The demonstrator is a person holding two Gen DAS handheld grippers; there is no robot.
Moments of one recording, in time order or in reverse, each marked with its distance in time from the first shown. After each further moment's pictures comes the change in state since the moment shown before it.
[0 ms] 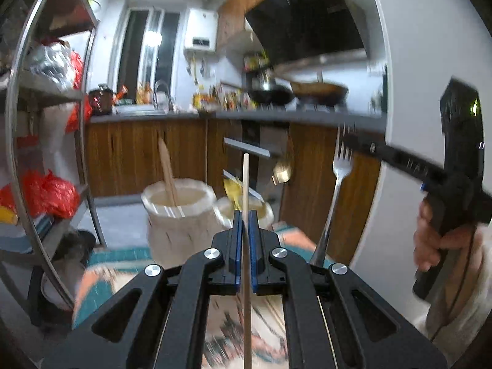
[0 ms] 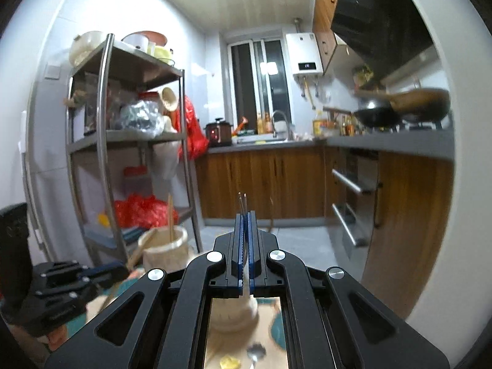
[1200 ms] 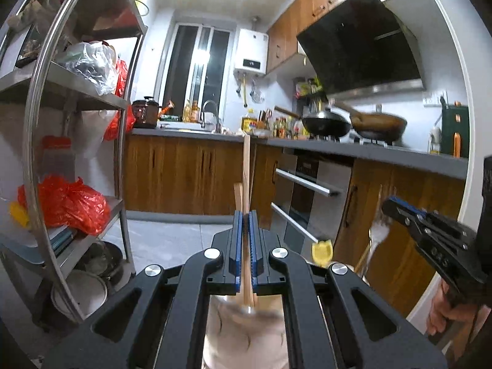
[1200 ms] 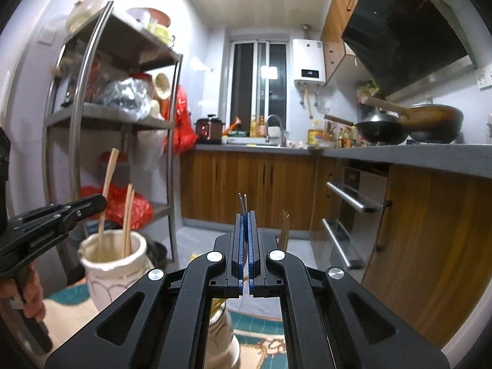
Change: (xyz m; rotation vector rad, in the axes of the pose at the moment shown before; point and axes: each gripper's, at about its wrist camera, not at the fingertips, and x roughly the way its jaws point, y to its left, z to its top) left arm 0.072 0.069 0.017 -0.082 -0.092 0.204; right arm 0.088 0.009 -0.027 -0.130 0.023 -0.068
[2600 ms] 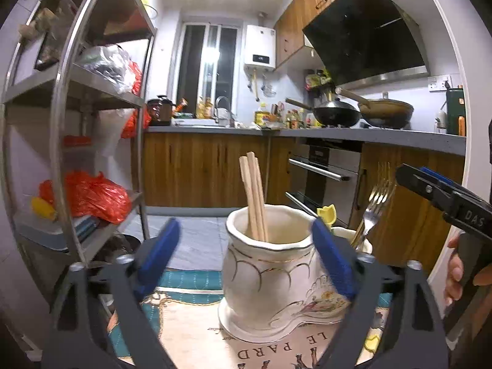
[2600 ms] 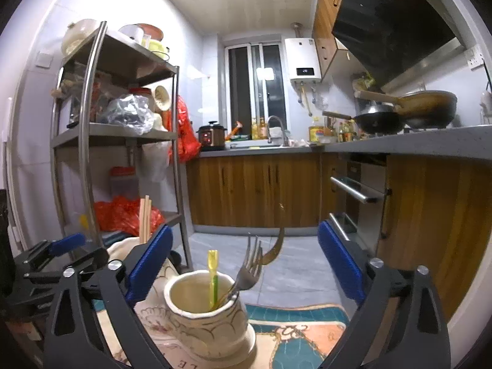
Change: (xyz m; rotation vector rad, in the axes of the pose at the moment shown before) left arm -0.040 -0.008 -0.028 0.029 -0.006 0.099; right arm -0.030 -0.011 0.000 0.121 -0.020 0.020
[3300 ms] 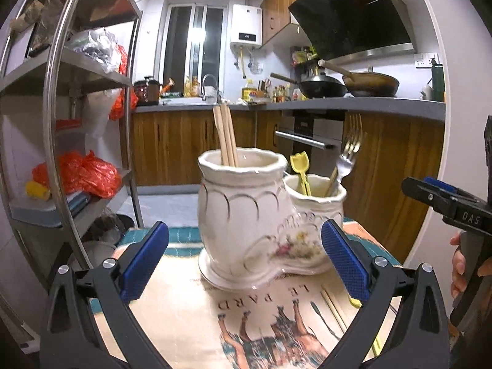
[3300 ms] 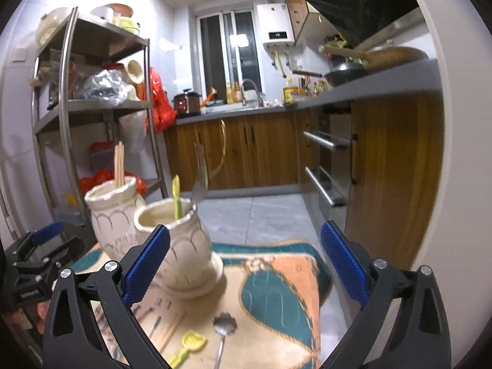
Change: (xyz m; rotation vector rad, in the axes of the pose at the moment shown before) left arm -0.018 -0.018 -0.036 0.031 0.132 -0.075; right arm -0.036 -0.032 -0.052 0.071 0.187 -0.086
